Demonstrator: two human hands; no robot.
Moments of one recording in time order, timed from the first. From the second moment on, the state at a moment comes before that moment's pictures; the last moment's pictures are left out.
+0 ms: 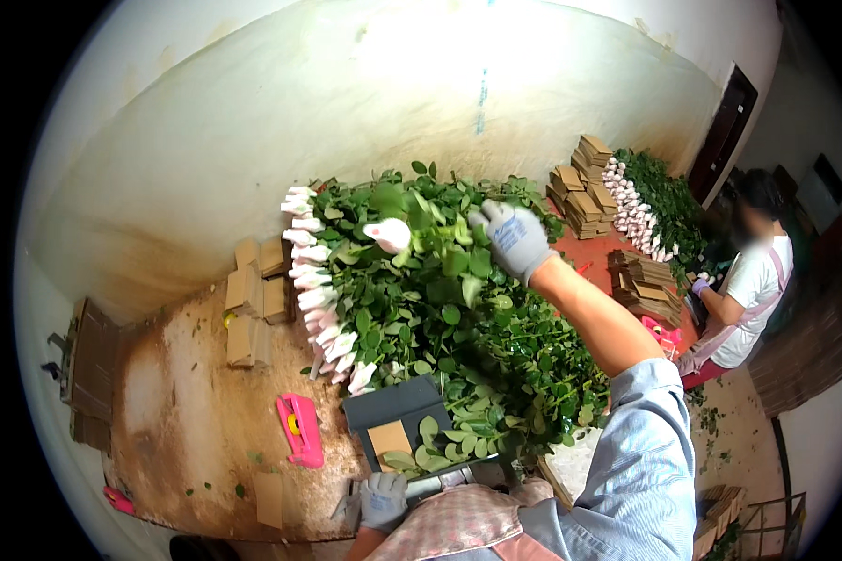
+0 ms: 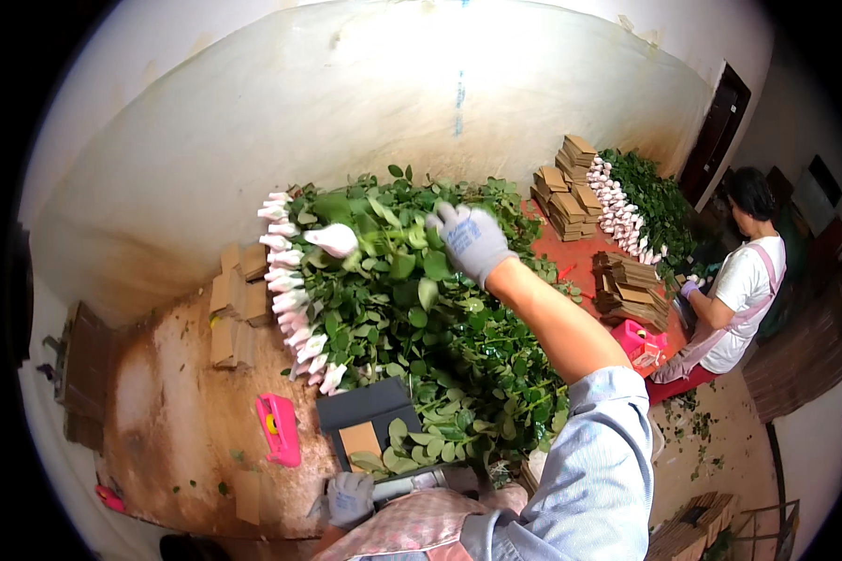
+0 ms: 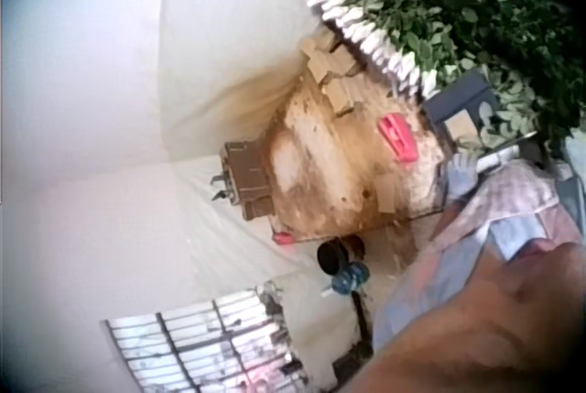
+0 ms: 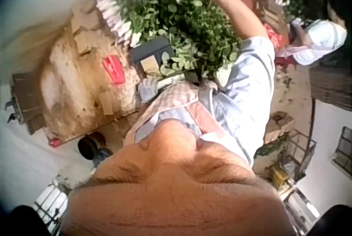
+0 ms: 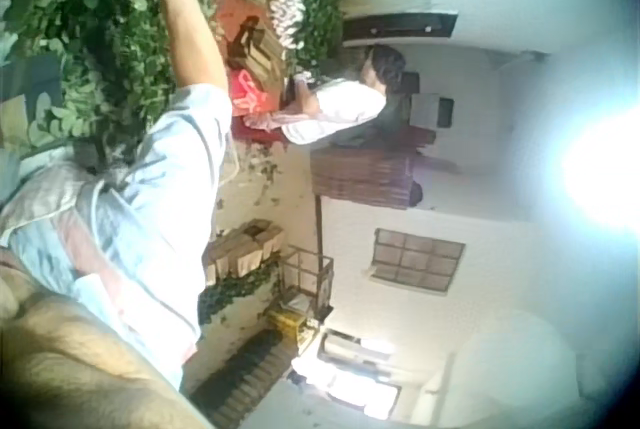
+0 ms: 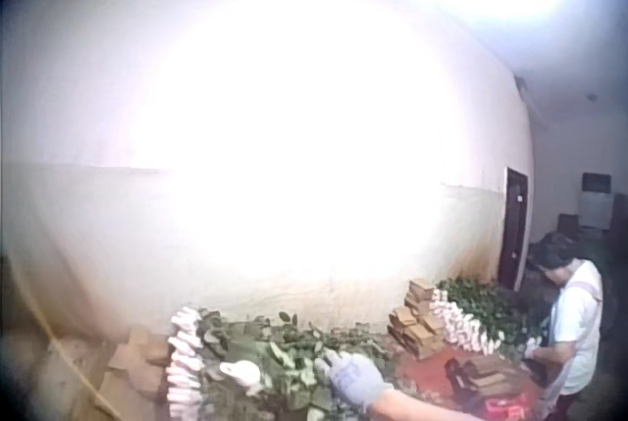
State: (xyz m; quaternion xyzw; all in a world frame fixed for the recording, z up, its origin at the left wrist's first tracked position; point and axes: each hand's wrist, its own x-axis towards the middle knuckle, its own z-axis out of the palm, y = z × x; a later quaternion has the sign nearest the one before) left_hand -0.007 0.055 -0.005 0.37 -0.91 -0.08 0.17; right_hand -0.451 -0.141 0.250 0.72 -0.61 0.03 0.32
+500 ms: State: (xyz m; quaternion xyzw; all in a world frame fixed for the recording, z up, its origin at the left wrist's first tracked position) left_hand -0.004 0.058 -0.014 0.36 -0.91 -0.07 0.20; right_hand -0.351 -0.129 0.226 0.81 -0.48 0.18 0.29
